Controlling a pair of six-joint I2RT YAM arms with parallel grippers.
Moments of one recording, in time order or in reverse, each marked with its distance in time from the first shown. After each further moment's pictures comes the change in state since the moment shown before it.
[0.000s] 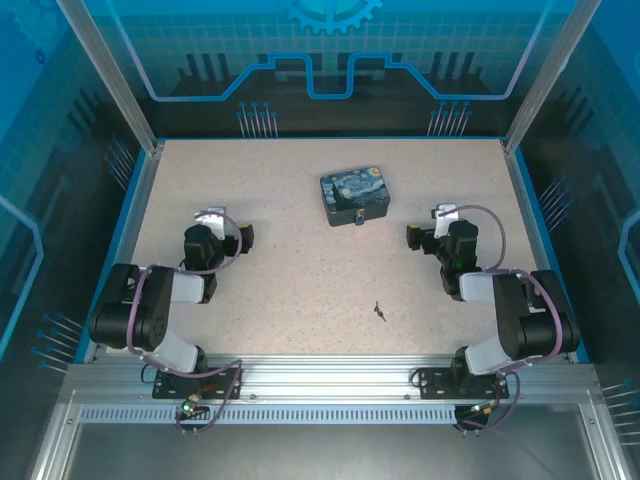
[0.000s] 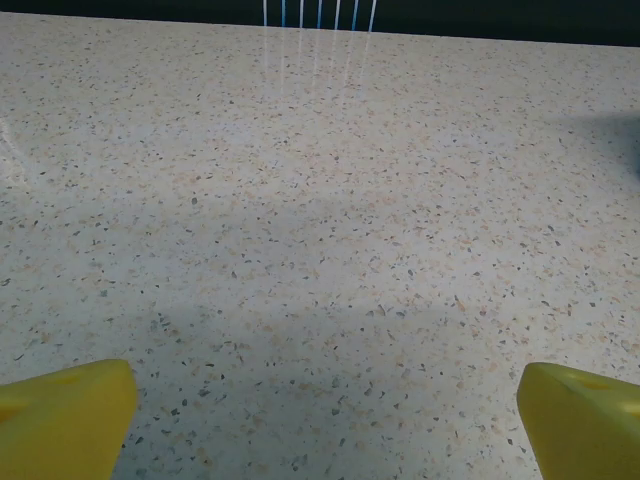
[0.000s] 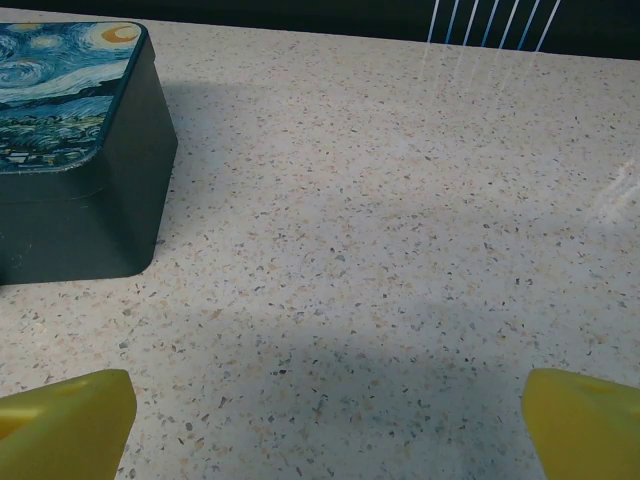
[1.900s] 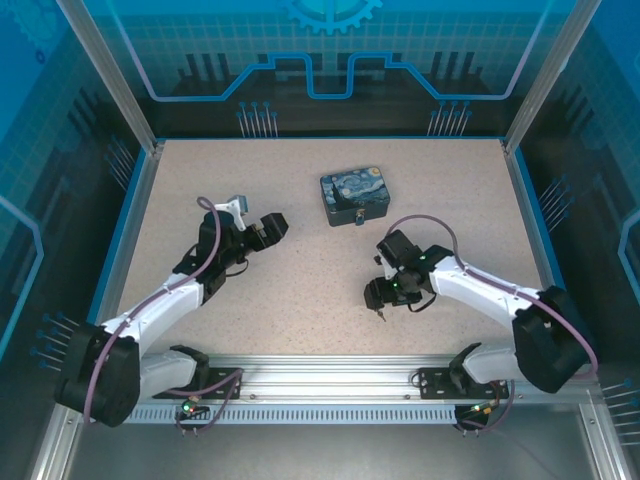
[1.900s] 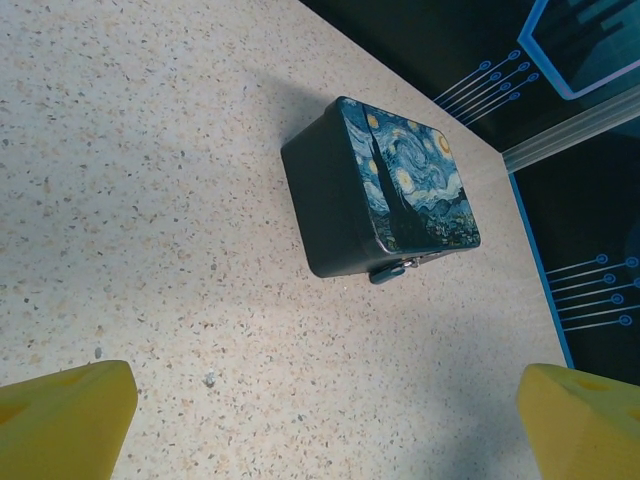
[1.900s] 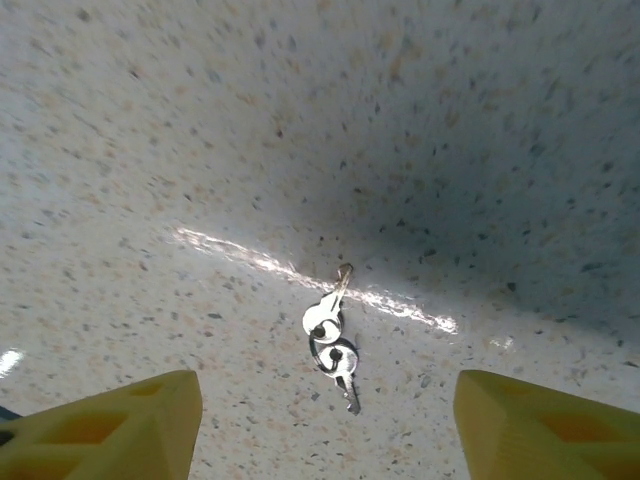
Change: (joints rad) left arm -0.280 -0.386 0.204 -0.641 0.171 -0.667; right arm 0.553 -0.137 0.364 -1.424 -0.156 0.491
